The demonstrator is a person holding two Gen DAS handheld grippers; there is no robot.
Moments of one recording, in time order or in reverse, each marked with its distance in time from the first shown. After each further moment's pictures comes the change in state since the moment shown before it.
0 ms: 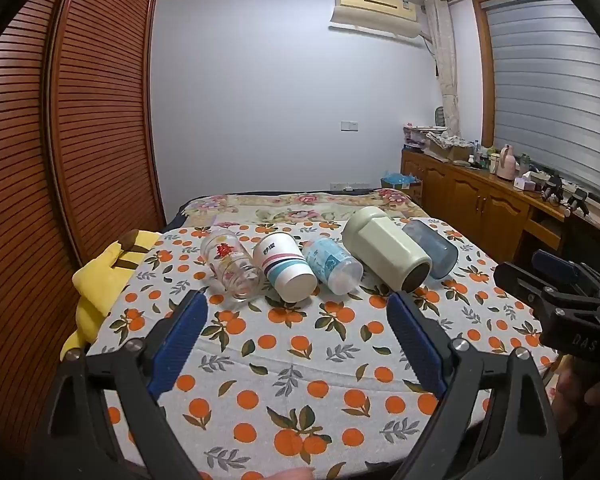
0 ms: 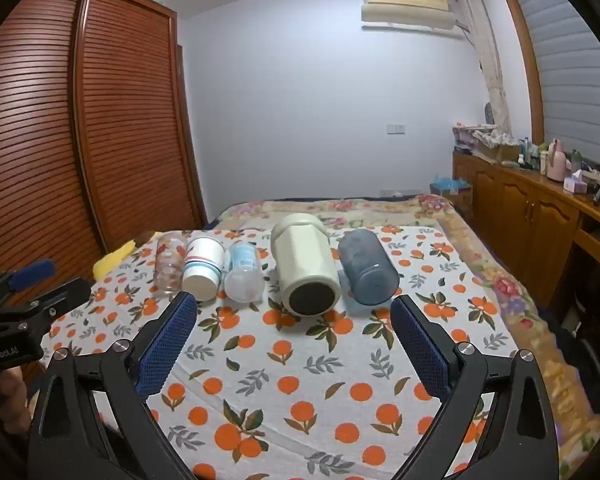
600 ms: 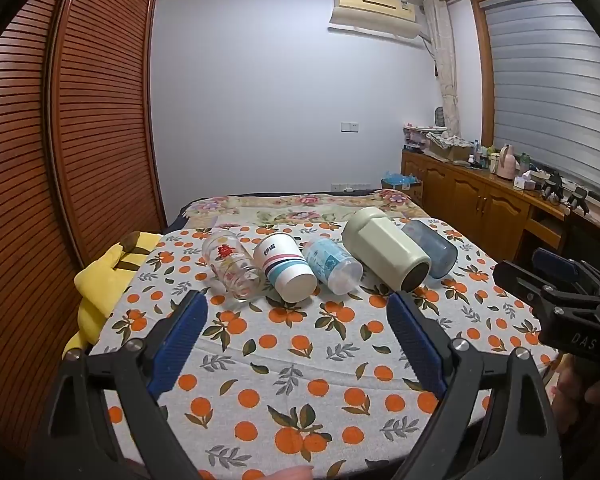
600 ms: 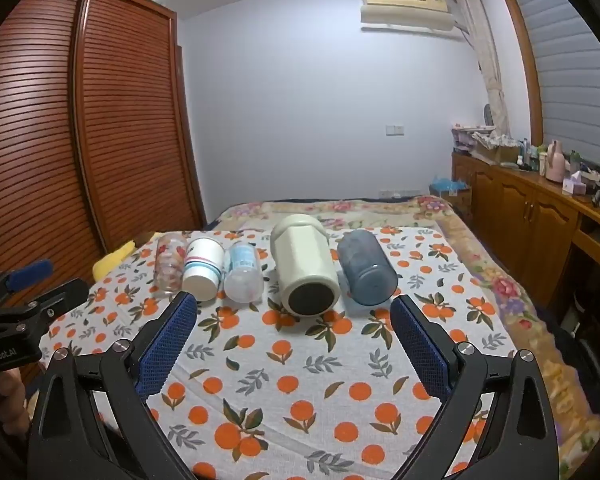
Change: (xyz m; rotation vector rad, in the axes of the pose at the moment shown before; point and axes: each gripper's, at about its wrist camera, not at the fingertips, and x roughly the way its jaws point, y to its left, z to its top) left arm 0.000 0.000 0.000 0.002 -0.011 0.000; right arm -0.002 0.000 0.000 0.002 -0.009 -0.002
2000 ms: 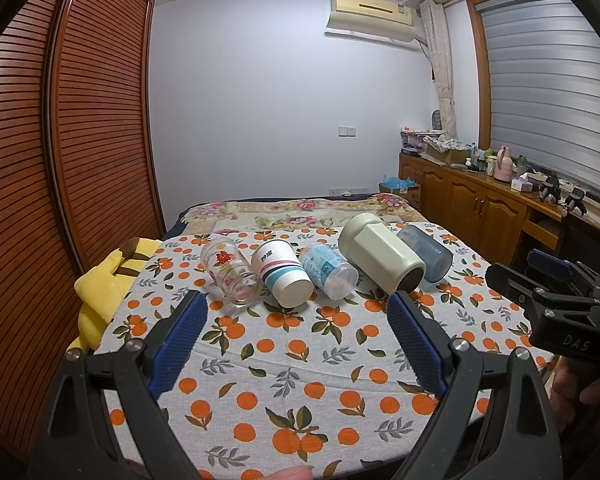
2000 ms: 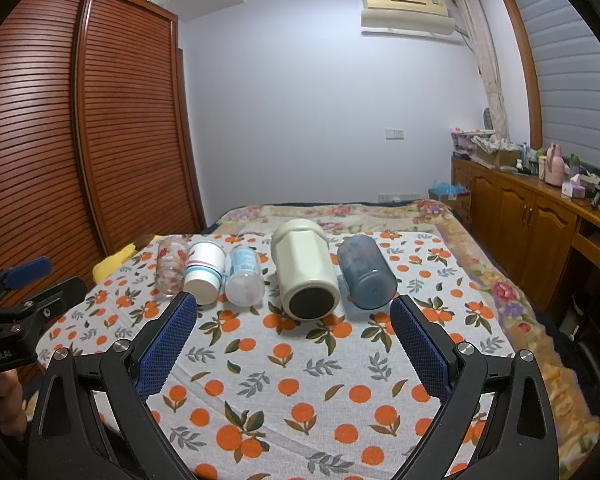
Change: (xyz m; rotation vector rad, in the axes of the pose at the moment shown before) left arm -0.009 -0.001 0.005 0.006 -0.009 0.002; right arm -0.001 0.001 0.001 -0.004 -0.005 -0.001
